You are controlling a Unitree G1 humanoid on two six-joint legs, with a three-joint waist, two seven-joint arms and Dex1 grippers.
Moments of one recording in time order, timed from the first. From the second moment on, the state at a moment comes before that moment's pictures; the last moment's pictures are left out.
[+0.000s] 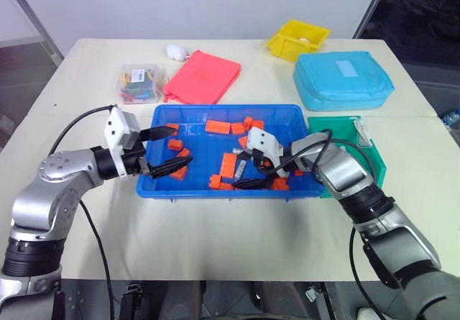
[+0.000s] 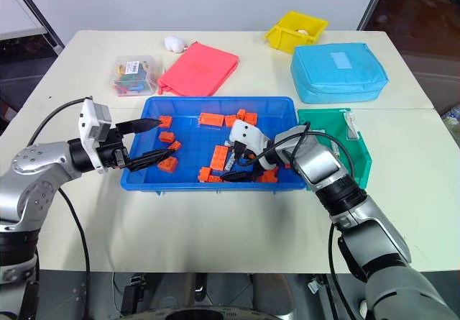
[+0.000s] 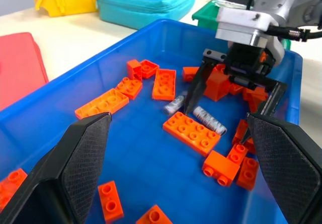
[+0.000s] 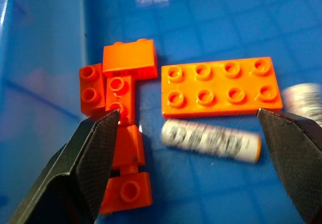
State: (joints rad) left arm -0.29 0.73 0.16 -0.26 -0.60 0.52 -0.96; right arm -0.75 -0.52 0.43 0.12 0.15 0.60 1.08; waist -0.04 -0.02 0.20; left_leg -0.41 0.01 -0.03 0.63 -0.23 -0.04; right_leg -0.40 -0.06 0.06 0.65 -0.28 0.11
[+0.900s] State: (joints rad) left arm -0.29 0.72 0.17 -0.28 -0.62 0.53 -0.91; right arm -0.77 -0.53 0.42 0.16 0.10 0.60 1.11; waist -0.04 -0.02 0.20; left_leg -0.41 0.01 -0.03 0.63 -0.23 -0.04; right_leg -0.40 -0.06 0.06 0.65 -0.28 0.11
